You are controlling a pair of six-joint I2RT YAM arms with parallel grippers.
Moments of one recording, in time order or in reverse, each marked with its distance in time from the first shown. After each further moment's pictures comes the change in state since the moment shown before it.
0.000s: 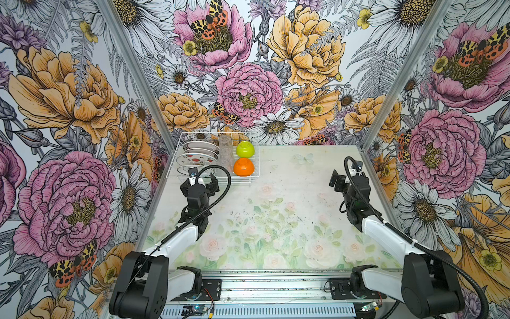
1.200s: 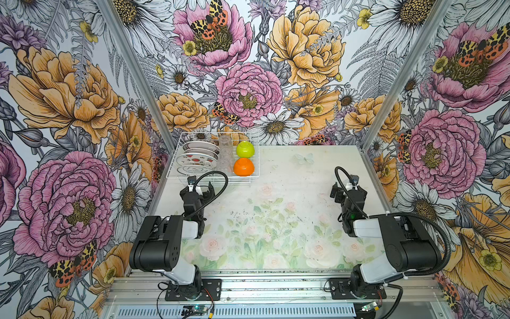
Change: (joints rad) left arm 0.225 0.365 -0.159 0.513 0.311 0.074; right arm -0.088 0.343 -0.261 0.618 0.056 -0.107
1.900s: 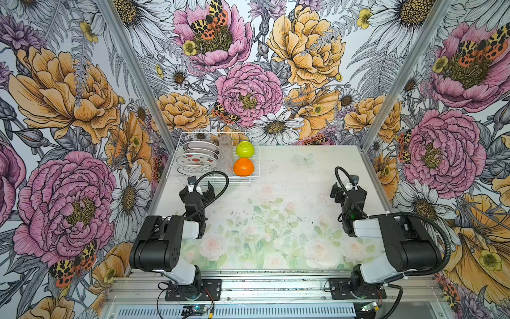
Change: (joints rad) left arm -0.039 0.000 -0.001 0.003 -0.108 0.006; right arm 0.003 0.000 0.000 0.000 0.001 -0.003
